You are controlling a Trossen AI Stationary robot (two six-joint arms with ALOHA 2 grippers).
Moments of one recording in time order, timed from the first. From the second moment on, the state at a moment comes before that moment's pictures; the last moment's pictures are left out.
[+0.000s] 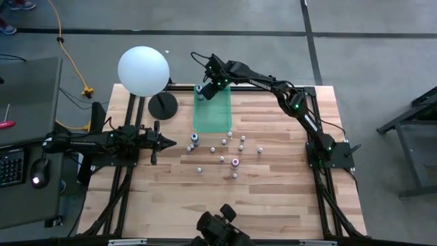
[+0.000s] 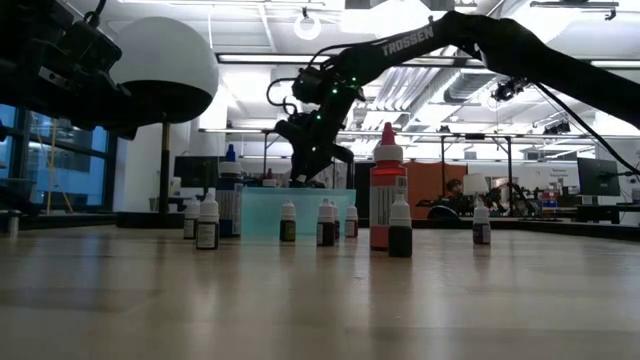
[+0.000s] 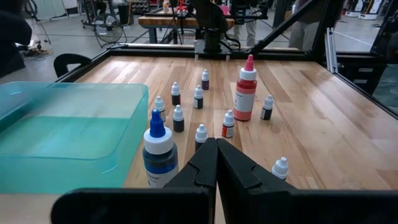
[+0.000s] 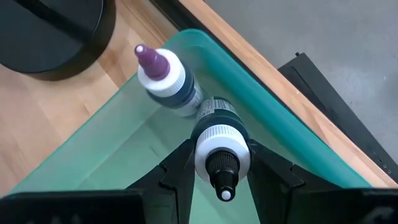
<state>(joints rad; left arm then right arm) 0.02 0.17 0.03 0.00 -0.02 -0.01 -0.56 2.44 2.33 -0.86 -0.06 0.23</state>
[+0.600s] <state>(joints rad) 0.02 0.17 0.03 0.00 -0.02 -0.01 -0.56 2.44 2.33 -0.89 -0.05 0.23</state>
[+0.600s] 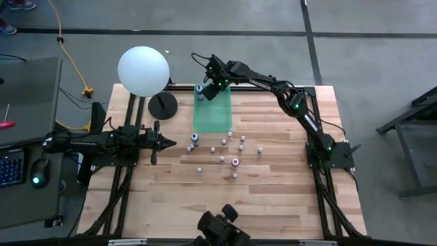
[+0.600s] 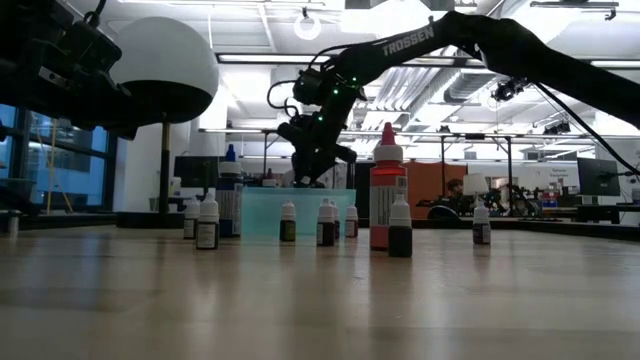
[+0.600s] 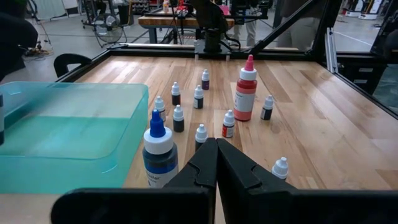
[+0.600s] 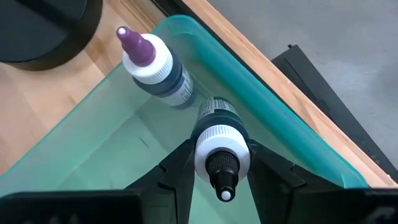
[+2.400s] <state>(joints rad) 0.02 0.17 0.03 0.00 -0.02 -0.01 -0.50 2.02 2.33 -1.56 -0.30 -0.09</state>
